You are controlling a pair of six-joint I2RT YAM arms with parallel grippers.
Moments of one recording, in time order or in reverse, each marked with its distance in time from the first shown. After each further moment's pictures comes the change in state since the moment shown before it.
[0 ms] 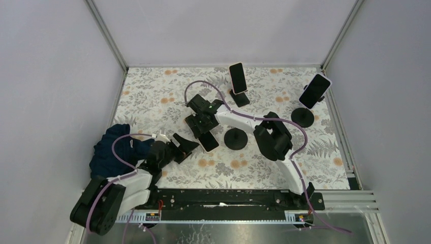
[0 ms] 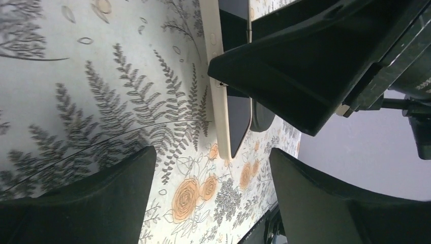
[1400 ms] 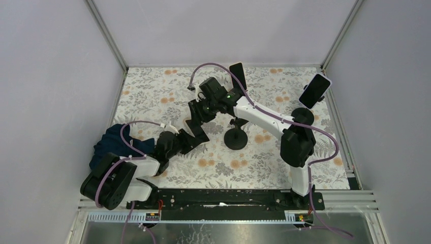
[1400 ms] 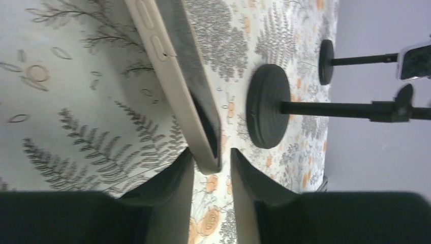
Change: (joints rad) left arm -0.080 0.283 0.161 0.111 -0.058 0.113; right arm -0.059 -0.269 -0.069 0.060 -0.346 0.066
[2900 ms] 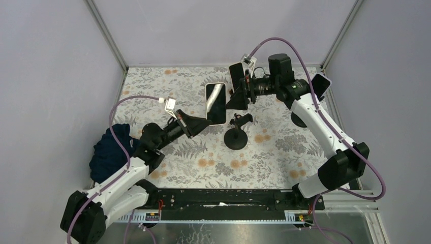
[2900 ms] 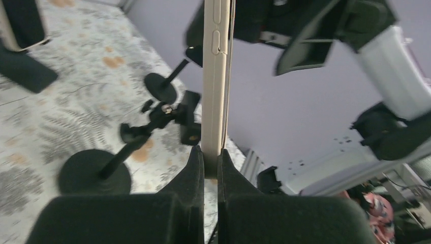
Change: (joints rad) left arm -0.066 -0.409 0.257 -0.068 0.227 0.168; right arm -0.435 -0.467 -0.242 0.081 -0.647 -0.220
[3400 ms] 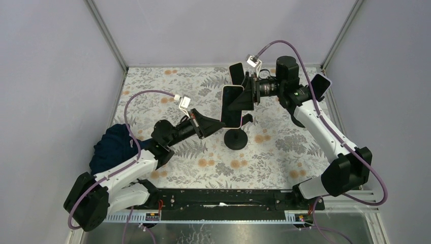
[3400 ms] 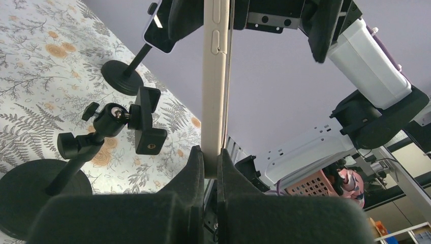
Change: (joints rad) left arm -0.156 0.163 0.085 0.140 0.007 -0.039; right arm -0.027 -0.053 -0.171 0.367 -0.239 0.328
